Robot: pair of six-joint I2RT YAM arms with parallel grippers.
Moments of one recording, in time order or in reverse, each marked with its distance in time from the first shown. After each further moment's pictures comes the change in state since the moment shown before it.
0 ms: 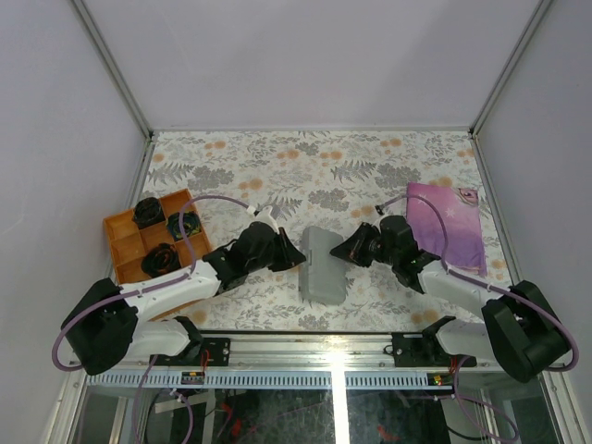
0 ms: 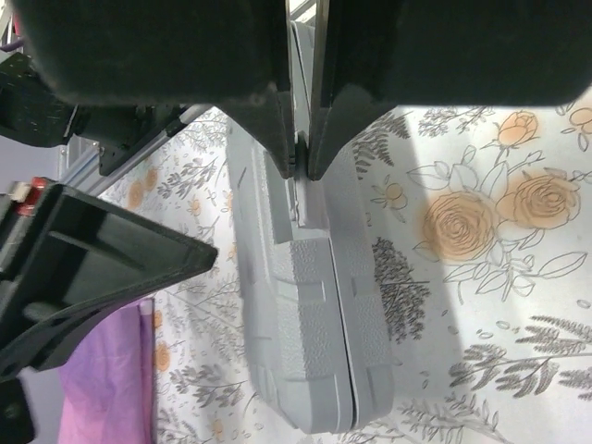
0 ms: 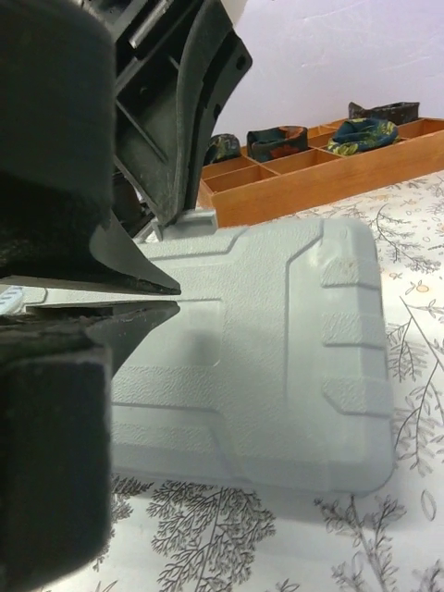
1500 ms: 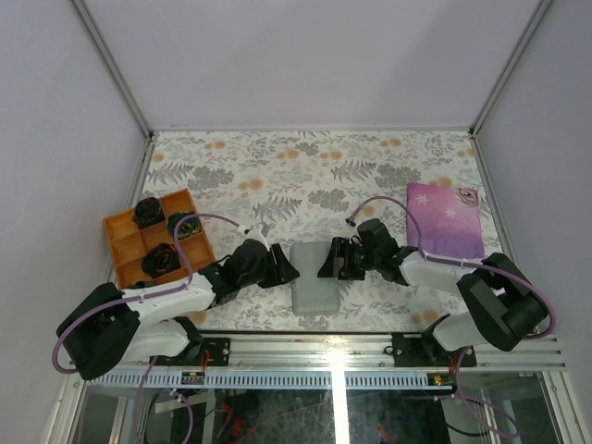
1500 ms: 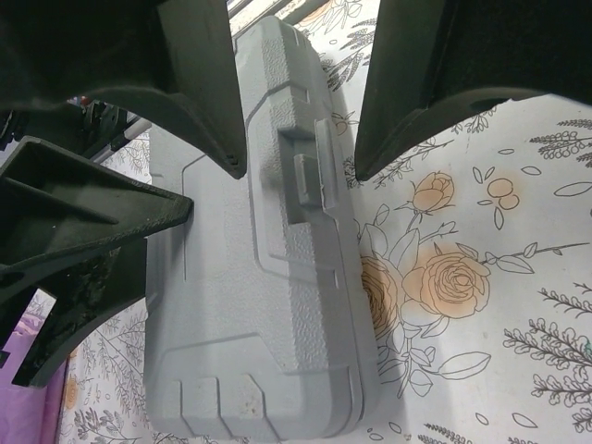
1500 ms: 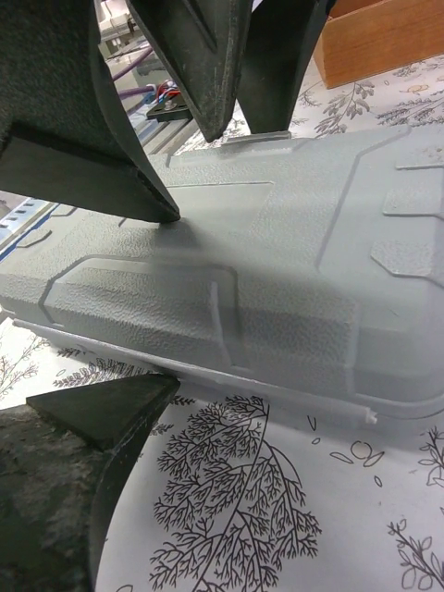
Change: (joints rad) left arm -0.001 -0.044 -0.203 0.067 -0.027 -0.038; right arm 0.105 0.202 0.096 -0.165 -0.055 -0.365
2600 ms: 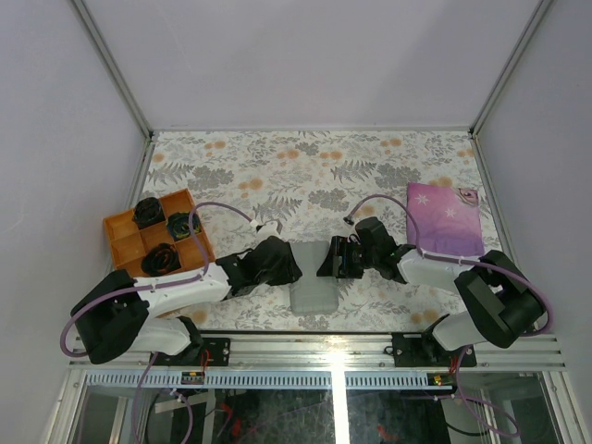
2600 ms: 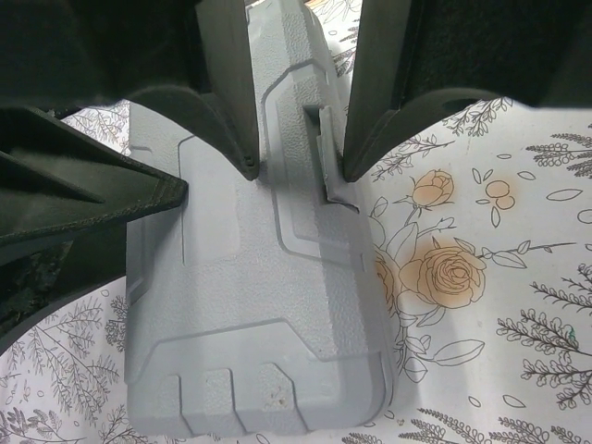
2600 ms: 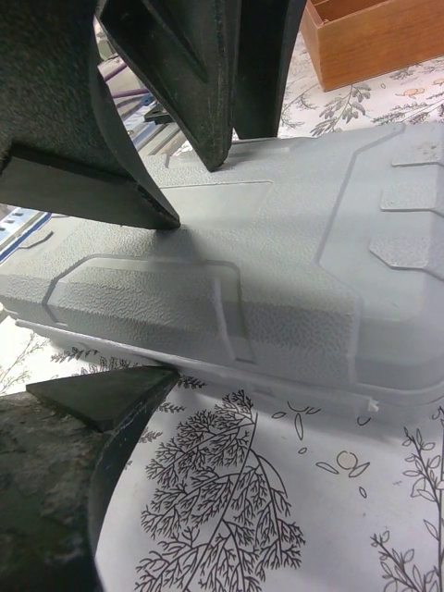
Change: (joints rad) left arm -0.108 0.119 0.193 -0.228 -0.171 0.011; right arm 0.008 0.022 0.023 -0.004 0.002 0.000
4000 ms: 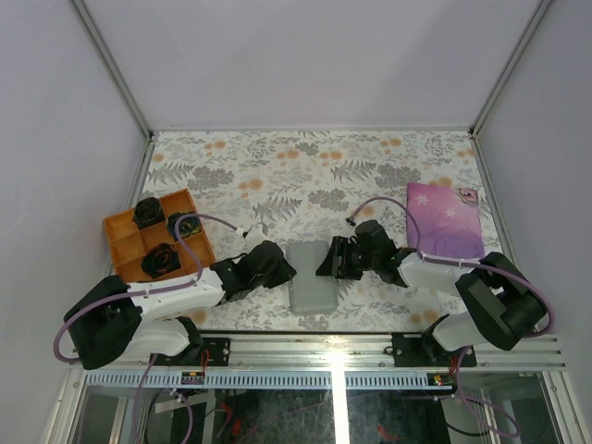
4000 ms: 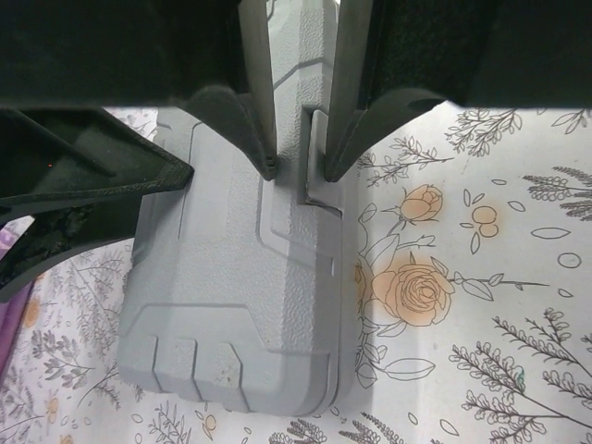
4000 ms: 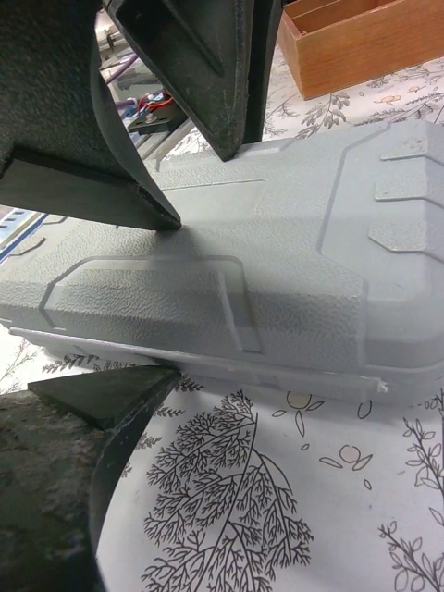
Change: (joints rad) left arm -0.004 -0.056 -0.073 0.038 -0.061 -0.239; right arm 0.016 -0.013 -0.028 0.045 0.048 0.070
